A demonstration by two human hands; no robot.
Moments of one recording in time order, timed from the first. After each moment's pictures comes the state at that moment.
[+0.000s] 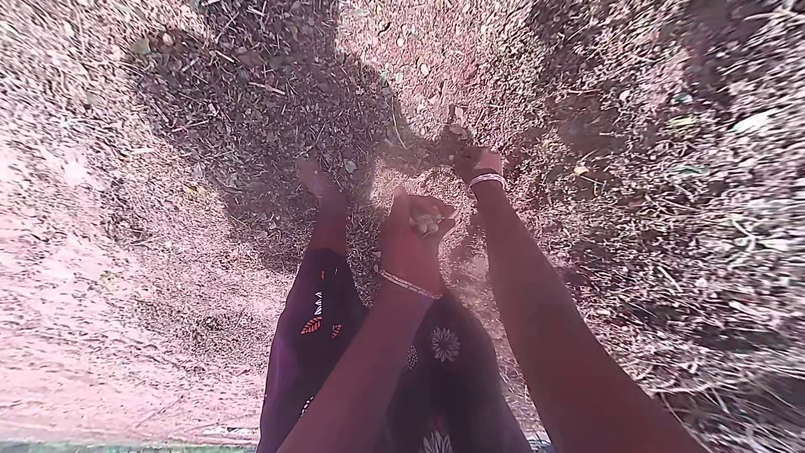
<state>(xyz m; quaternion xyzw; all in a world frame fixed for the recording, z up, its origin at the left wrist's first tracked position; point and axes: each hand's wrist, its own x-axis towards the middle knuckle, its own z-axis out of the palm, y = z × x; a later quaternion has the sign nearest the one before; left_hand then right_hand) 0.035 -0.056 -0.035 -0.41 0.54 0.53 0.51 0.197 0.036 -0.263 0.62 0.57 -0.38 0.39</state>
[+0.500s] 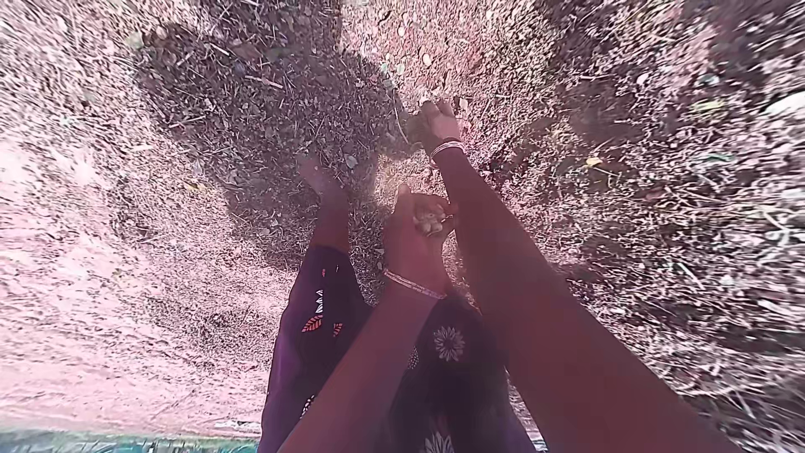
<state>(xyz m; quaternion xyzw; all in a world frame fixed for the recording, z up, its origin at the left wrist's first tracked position) 0.042 -0.061 -0.035 -0.41 0.54 0.52 0.51 0.118 0.022 -0.317 0.55 0.66 -0.39 0.32</state>
